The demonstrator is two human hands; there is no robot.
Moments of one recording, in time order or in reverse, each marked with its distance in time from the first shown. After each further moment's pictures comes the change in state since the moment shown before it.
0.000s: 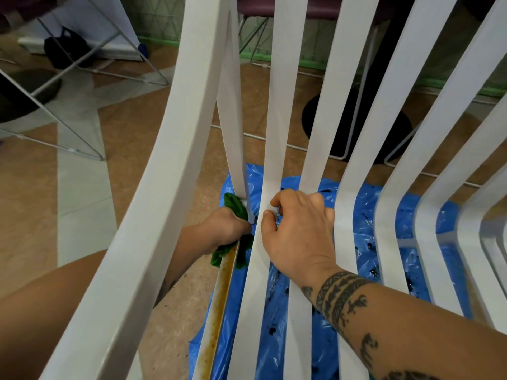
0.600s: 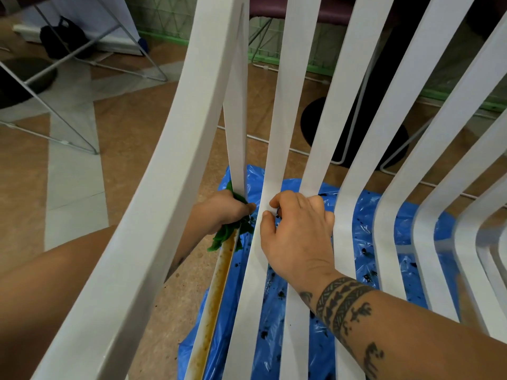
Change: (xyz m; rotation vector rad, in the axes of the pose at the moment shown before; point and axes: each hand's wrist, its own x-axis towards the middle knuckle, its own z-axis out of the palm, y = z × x) left_hand 0.020 0.020 -0.010 0.004 0.049 0.046; right_hand -0.001 0.000 0.003 -0.040 0.009 -0.009
